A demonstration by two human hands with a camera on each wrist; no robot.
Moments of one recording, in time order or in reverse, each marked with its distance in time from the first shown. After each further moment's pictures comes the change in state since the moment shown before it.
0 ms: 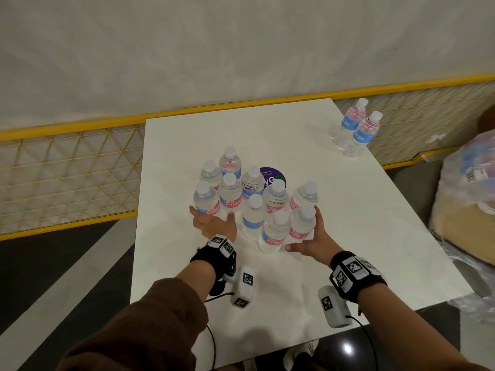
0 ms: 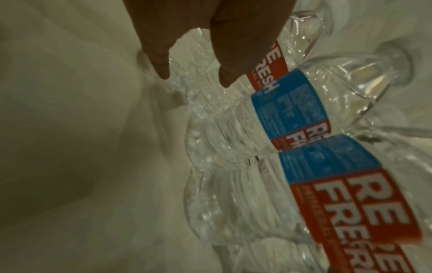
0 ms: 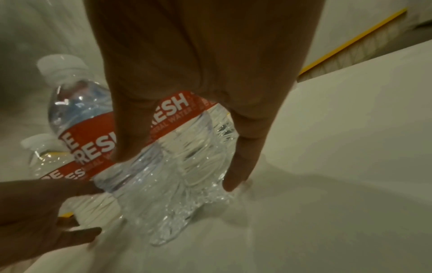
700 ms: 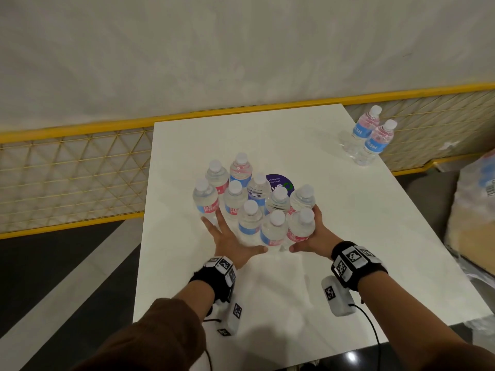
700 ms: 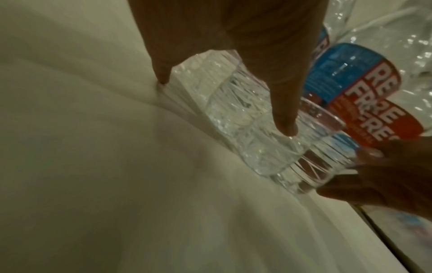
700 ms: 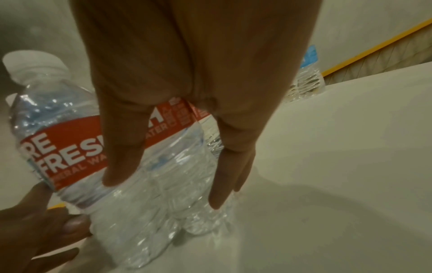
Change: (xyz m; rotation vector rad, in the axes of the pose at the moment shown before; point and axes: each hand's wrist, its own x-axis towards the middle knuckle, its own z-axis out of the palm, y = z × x) left_hand -0.009 -0.013 -0.024 0.352 -0.462 0.351; right_hand 0.034 -0.033 0.002 -0.108 -0.133 -0.032
